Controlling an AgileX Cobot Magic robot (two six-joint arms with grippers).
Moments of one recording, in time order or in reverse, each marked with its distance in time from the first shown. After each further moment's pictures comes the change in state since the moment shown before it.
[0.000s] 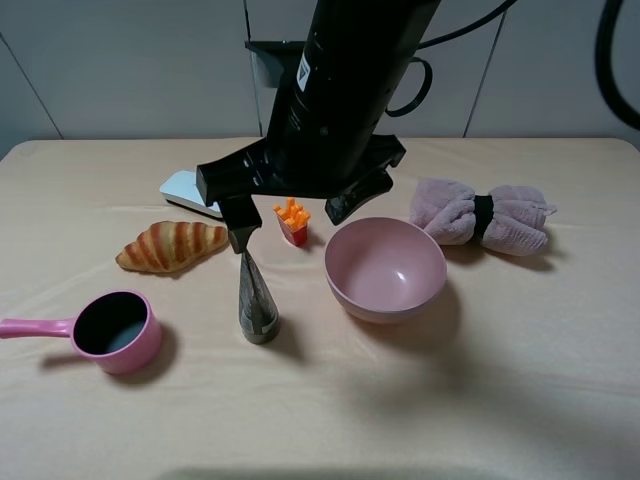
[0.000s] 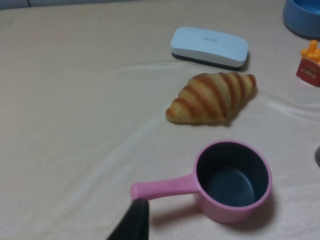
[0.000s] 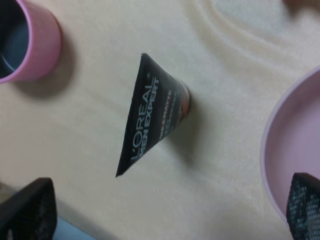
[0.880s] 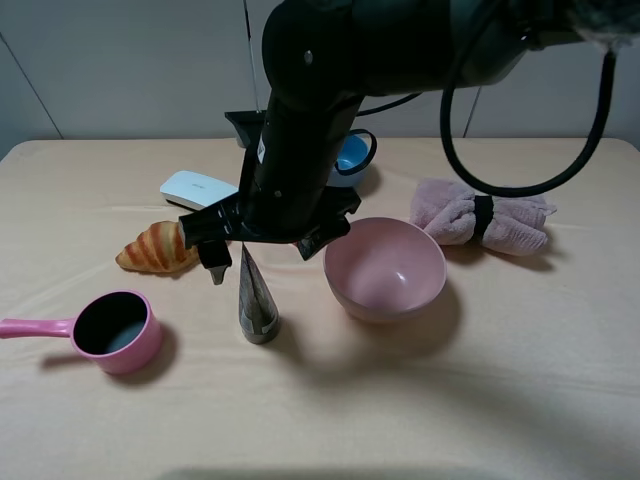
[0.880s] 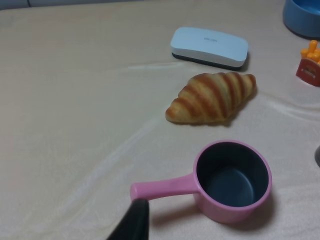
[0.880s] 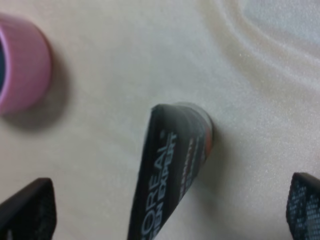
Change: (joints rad) left arm 0.000 0.000 0.000 0.000 0.000 0.001; right arm 0.012 0.182 0.000 0.033 -0.152 0.015
